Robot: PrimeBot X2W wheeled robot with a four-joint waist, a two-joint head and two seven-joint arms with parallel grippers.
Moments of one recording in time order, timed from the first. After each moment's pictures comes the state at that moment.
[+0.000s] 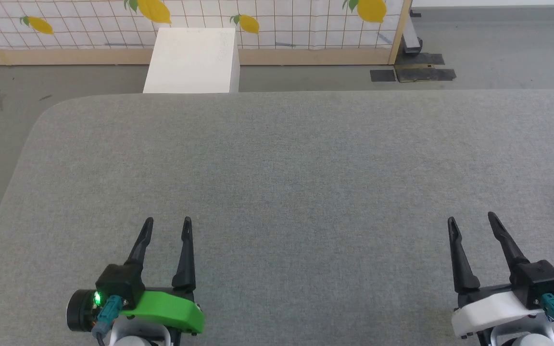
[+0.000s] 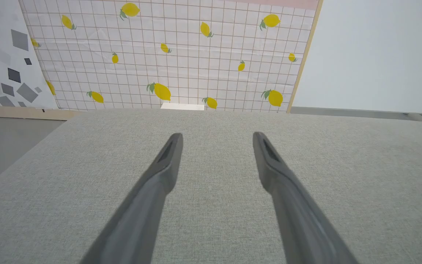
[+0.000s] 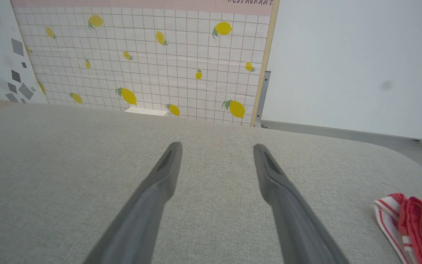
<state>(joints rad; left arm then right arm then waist) -0.01 0.05 -0.08 0.10 -0.14 -0.04 -0.26 0.03 -0.05 -0.08 0.10 -0.03 0.13 -0.26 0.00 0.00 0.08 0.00</state>
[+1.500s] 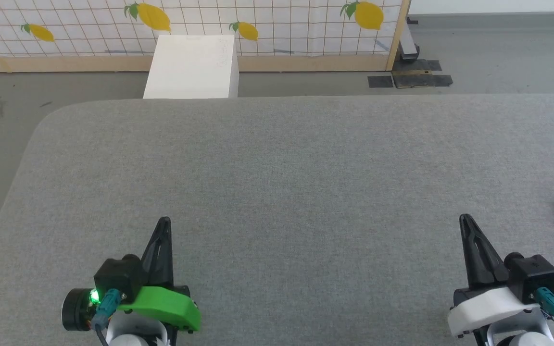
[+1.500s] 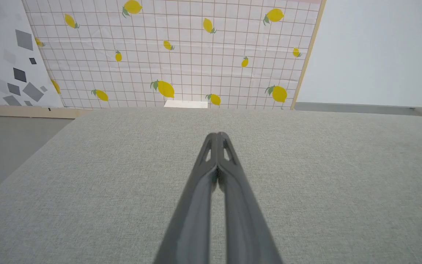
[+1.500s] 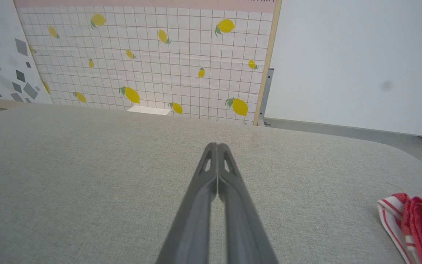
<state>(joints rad) -0.01 0.05 -0.06 0.08 -0.13 -0.03 -0.20 0.03 -0.05 -0.06 0.08 -0.02 0.13 -0.20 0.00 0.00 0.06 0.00</state>
